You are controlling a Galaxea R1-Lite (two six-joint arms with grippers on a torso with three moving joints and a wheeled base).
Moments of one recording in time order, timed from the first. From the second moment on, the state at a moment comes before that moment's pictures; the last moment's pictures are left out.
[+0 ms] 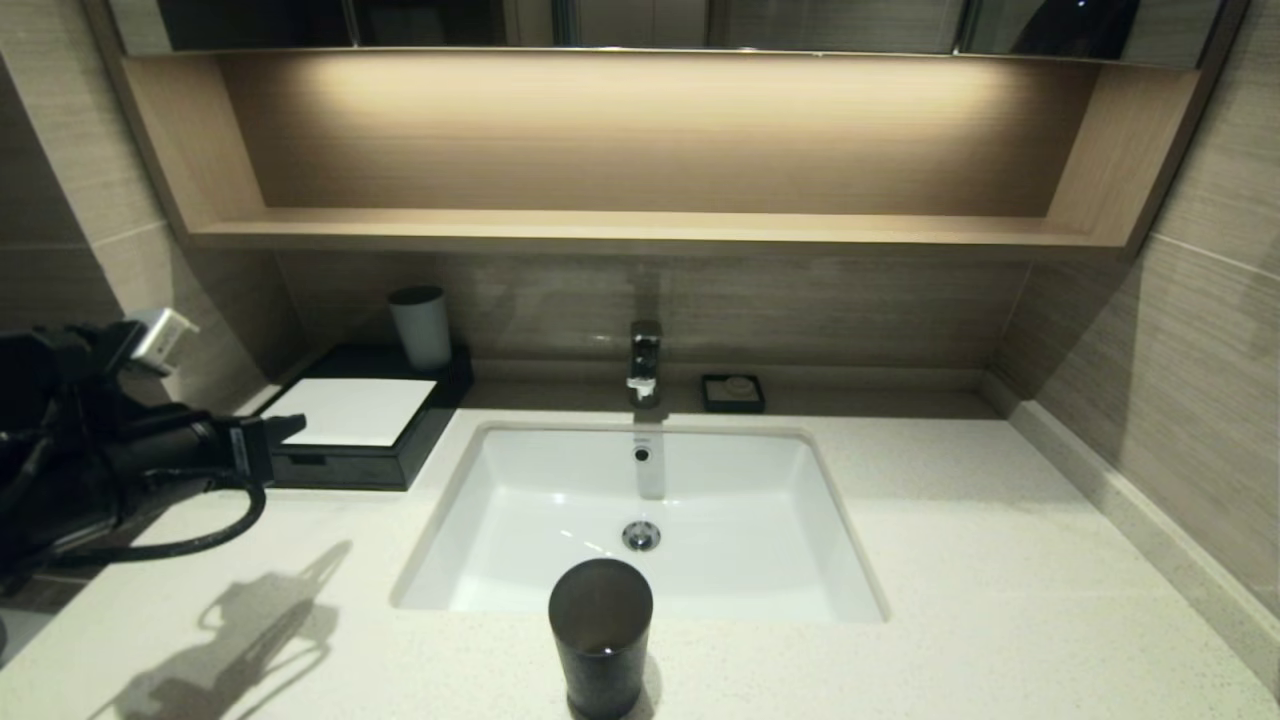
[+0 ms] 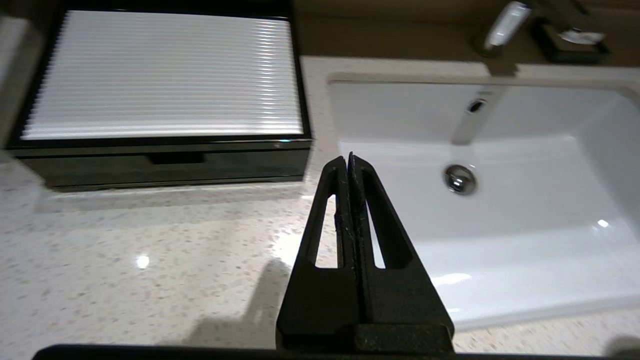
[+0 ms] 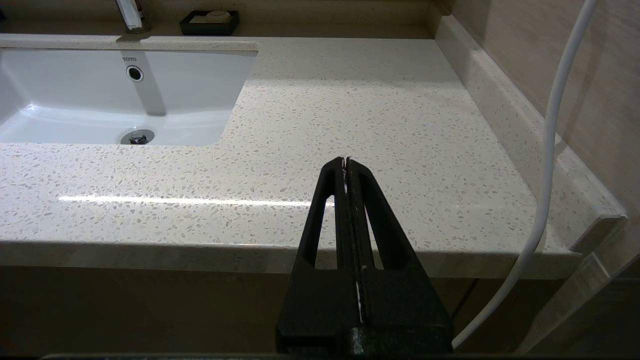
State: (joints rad) left arm 0.15 1.54 -0.61 -0.59 -0.41 0.00; right arm 0.00 0.00 0.00 0.00 0.00 -0.01
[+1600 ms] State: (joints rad) left arm -0.06 1.35 -0.42 -0.65 -0.91 0.05; right arm 0.00 0.00 0.00 0.00 0.00 -0.01
